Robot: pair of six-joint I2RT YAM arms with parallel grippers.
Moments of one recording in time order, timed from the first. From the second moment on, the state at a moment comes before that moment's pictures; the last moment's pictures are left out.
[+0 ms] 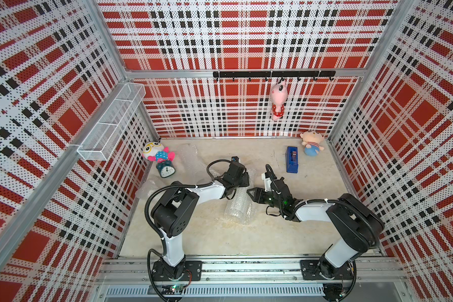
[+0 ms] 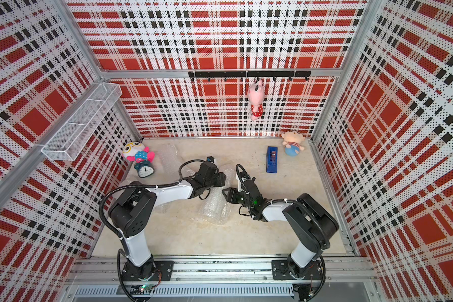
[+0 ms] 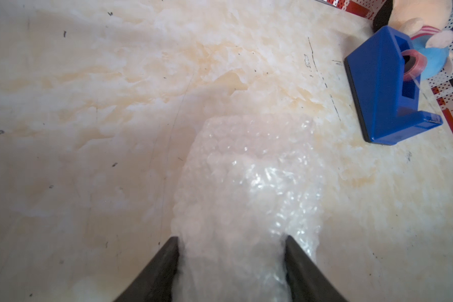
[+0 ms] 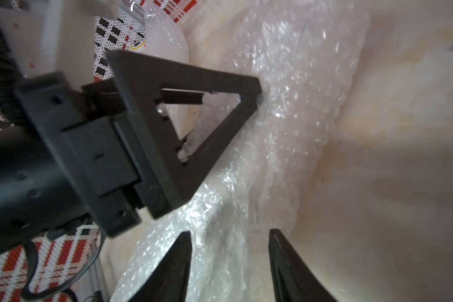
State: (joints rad) left arm -0.64 1.86 1.10 0.05 -0.14 -0.57; right arm 0.66 1.59 0.60 0.53 -0.18 0.75
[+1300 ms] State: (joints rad) left arm -0.34 2.15 1.58 -0.17 -0.35 -0.62; right arm 0.54 1.00 0.44 0.14 0.05 0.52
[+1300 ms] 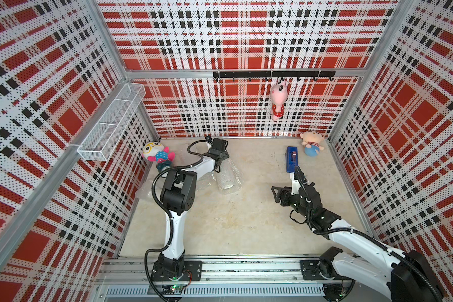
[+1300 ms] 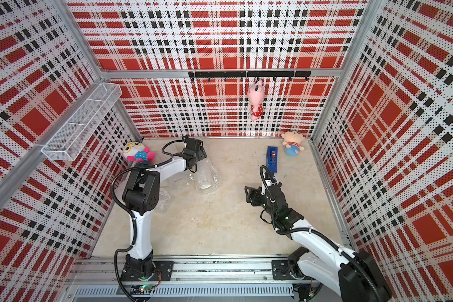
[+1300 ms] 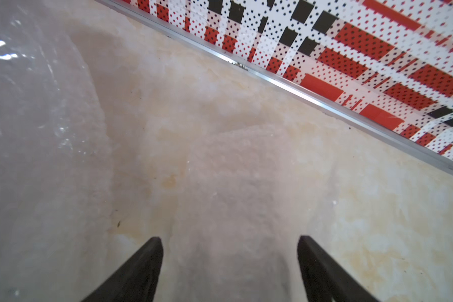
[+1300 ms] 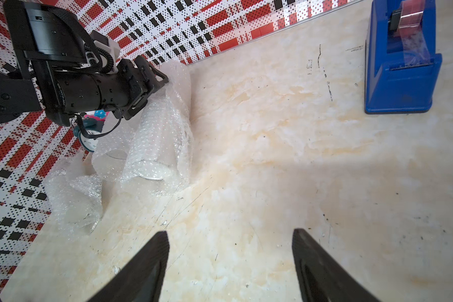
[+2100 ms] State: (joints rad) left arm -0.37 1.74 1.40 -0.19 -0.37 -0.57; right arm 0.42 0.91 0.48 0.00 0.20 0.37
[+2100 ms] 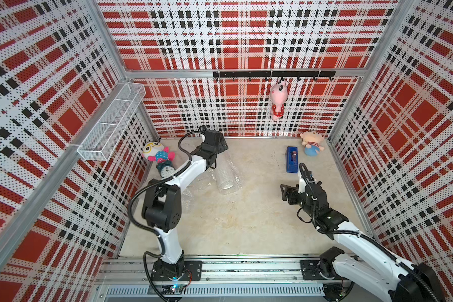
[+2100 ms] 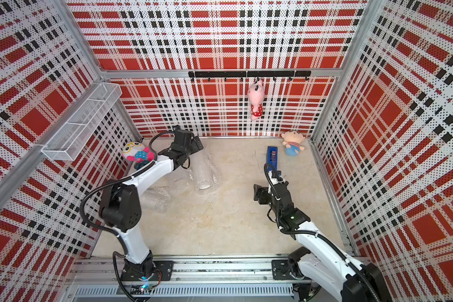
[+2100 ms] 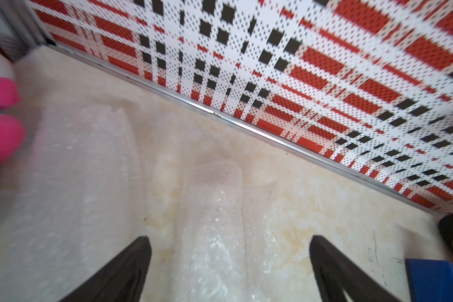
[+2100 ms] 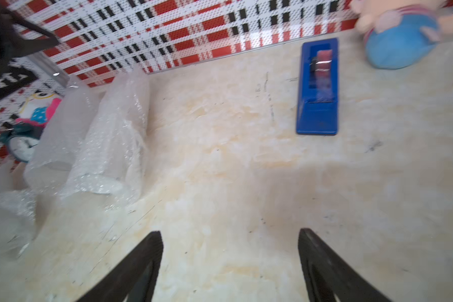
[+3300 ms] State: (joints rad) left arm 0.03 1.46 0.07 1.43 -0.27 -0.15; right arm 0.01 1.35 0.20 1.05 -0.02 -0.04
